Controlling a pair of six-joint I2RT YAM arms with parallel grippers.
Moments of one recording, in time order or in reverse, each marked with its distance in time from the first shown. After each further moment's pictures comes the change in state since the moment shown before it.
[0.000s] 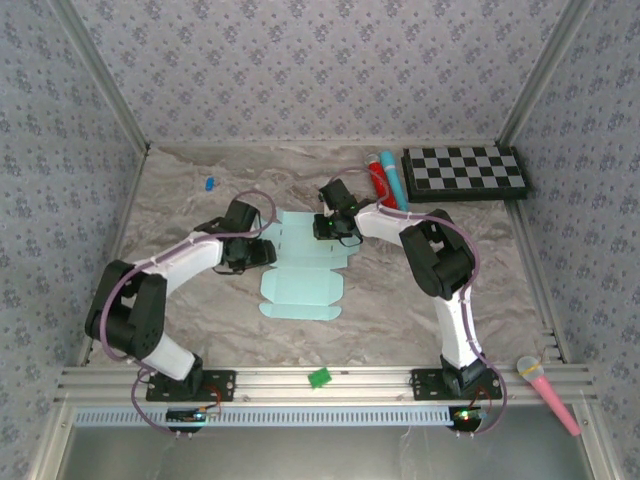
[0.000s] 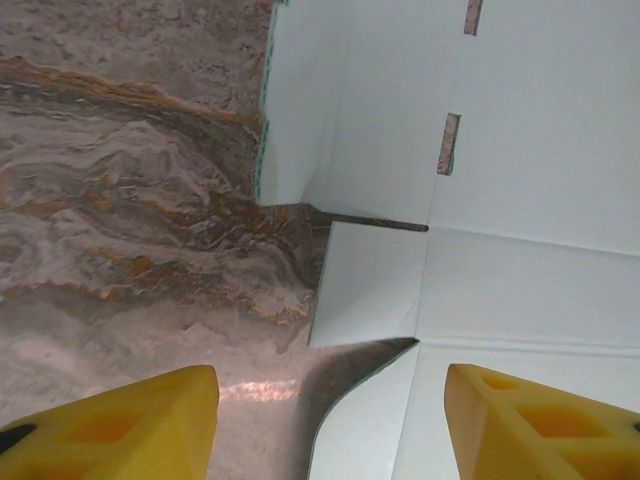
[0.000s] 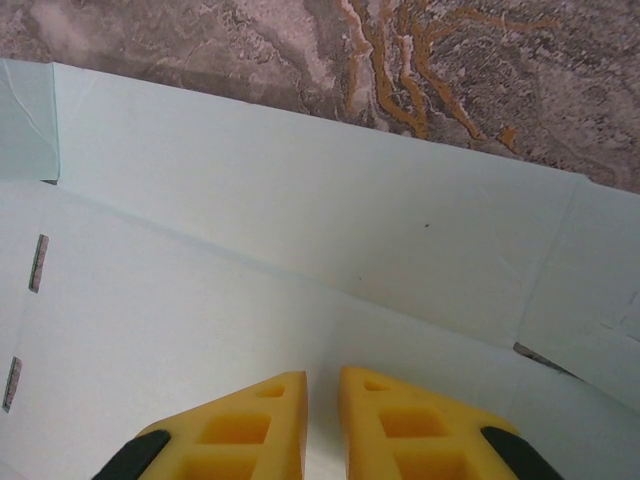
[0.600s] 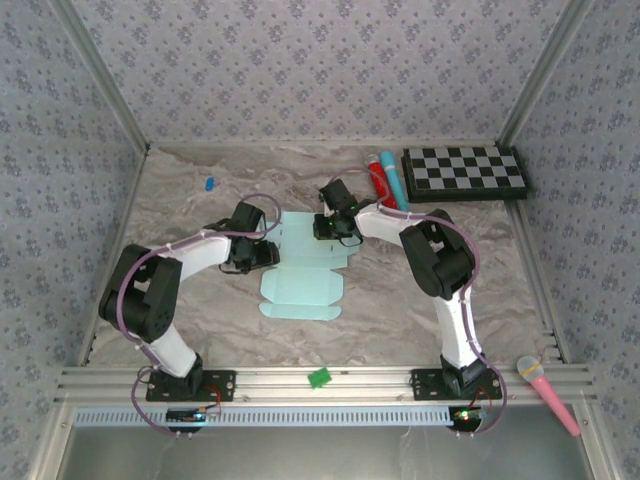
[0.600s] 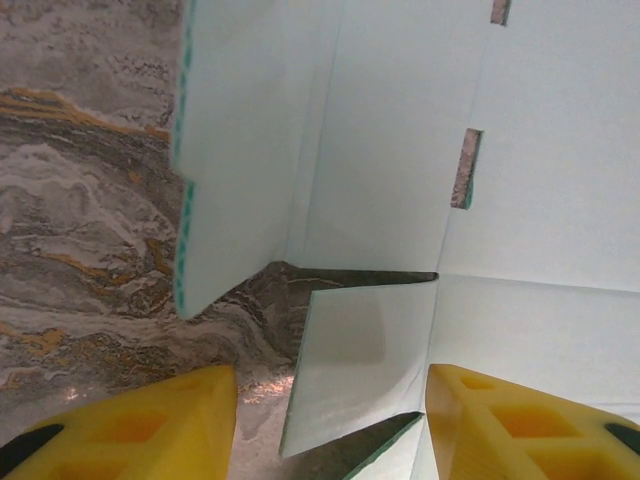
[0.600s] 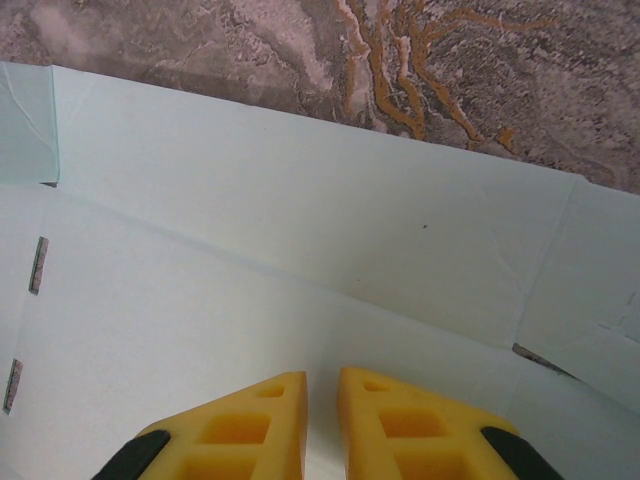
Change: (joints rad) left arm 0.000 0.106 0.001 0.093 0.039 -0.011; right arm 0.000 0.000 -0.001 0.005 -0.001 0.004
